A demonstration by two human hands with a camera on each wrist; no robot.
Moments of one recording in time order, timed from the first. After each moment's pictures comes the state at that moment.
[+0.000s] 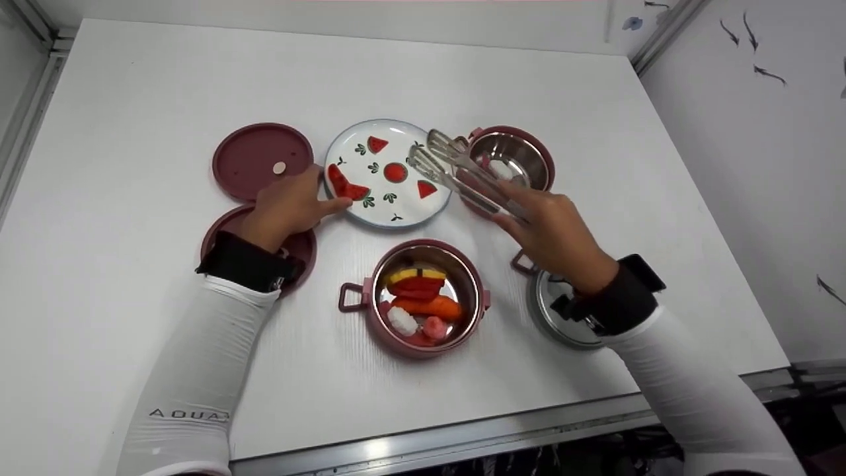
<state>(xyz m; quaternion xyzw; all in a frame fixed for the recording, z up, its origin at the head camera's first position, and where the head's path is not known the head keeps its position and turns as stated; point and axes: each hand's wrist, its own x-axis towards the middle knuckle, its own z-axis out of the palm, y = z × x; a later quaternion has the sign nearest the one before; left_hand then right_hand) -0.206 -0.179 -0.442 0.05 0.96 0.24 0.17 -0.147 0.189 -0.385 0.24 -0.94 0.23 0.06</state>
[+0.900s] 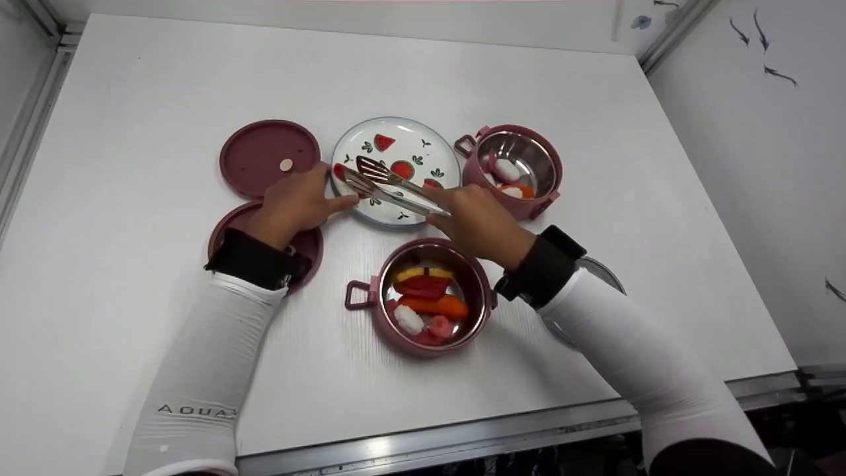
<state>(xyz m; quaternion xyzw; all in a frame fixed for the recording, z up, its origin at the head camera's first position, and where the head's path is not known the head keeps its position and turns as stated) -0.207 -0.171 -0.444 0.06 0.96 0.23 0.15 -0.176 0.110 -0.395 0.26 -0.94 0.18 -0.11</state>
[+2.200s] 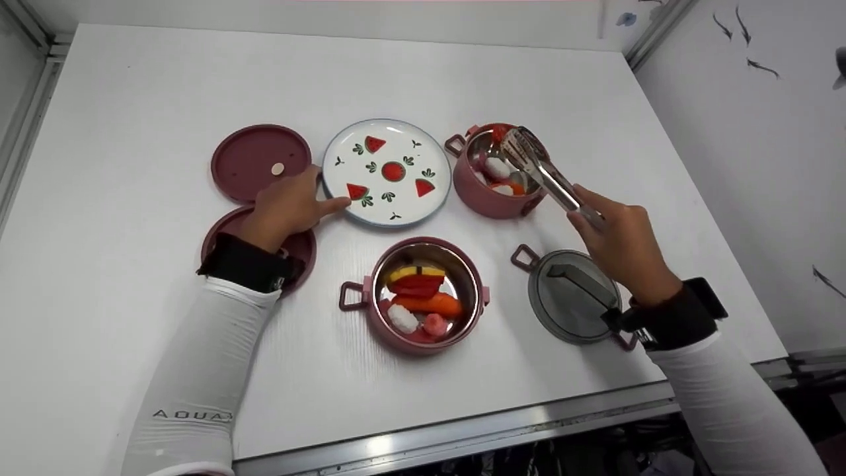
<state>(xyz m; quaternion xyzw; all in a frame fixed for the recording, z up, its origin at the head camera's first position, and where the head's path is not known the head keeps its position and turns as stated) -0.209 -0.176 -0.443 0.05 0.96 0.24 0.16 -0.131 0.268 -0.389 0.14 -0.95 0.24 0.13</state>
